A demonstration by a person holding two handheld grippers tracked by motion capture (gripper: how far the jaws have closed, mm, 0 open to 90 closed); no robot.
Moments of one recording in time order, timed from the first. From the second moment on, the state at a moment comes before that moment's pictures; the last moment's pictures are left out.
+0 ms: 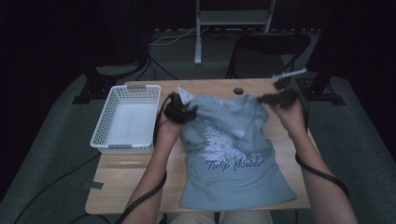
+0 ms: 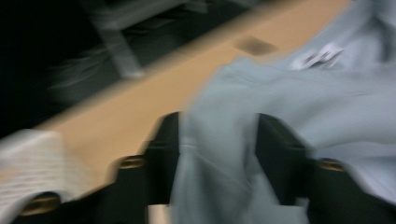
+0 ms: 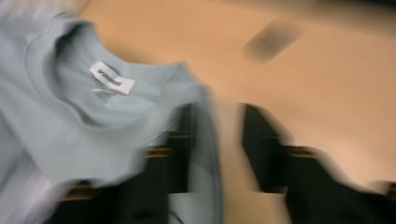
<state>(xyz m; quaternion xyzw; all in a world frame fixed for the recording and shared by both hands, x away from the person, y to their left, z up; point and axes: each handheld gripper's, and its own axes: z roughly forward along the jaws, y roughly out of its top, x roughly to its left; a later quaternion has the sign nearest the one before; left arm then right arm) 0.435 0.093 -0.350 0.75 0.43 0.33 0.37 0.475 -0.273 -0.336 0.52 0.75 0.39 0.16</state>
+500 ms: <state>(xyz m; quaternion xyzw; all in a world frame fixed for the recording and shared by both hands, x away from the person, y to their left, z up) 0.385 0.072 -0.440 0.82 0.39 0.21 0.36 0.437 -0.280 -0.432 0.52 0.76 0.38 0.05</state>
